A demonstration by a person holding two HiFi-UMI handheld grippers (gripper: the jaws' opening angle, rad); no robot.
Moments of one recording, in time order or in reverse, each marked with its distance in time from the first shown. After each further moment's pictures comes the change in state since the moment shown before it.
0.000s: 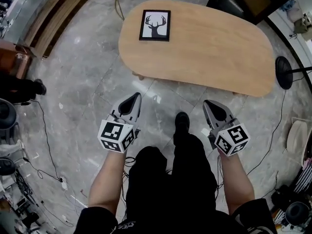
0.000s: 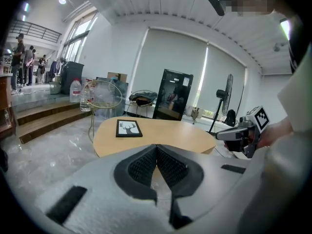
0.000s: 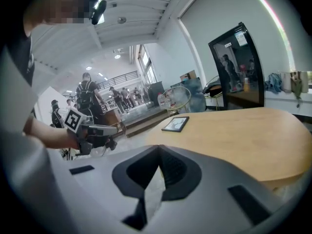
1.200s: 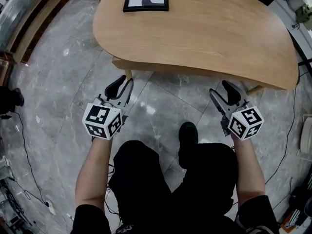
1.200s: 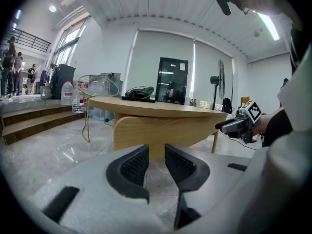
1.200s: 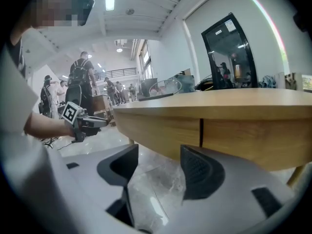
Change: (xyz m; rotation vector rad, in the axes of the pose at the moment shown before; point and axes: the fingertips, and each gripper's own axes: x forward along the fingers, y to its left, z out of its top) left arm 0.142 0.112 -0.202 0.139 -0.077 -0.062; right arm 0.123 -0.135 -0.202 -0.119 -0.037 -0.126
